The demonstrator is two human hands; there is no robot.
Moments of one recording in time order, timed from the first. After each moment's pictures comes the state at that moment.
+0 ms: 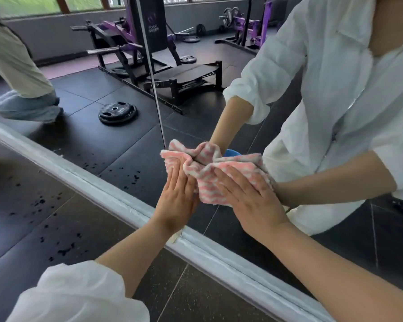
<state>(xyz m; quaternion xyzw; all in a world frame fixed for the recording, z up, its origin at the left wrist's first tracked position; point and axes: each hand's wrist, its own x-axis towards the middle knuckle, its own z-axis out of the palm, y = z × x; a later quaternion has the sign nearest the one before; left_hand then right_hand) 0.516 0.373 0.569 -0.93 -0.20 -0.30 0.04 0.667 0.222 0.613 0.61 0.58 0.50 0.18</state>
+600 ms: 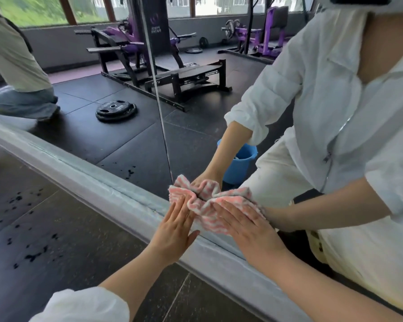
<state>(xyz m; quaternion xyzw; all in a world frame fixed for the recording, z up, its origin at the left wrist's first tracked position) 0.484 0.380 0.246 -0.96 -0.20 -0.17 0.11 0.661 0.218 0.286 0.61 0.60 0.47 0.19</state>
